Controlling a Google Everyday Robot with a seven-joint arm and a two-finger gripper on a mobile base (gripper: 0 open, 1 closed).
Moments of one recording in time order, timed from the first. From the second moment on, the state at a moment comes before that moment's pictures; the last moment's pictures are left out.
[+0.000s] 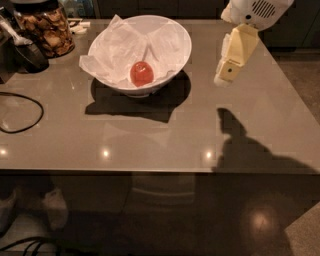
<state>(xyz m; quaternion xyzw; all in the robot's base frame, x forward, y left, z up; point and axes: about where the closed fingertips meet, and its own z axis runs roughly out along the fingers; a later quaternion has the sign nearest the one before) 0.555 -0.135 1.009 -0.62 0.76 0.01 0.22</state>
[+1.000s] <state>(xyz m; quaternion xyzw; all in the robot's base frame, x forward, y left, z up) 0.597 -0.099 1.021 -0.62 0.74 0.03 0.25</state>
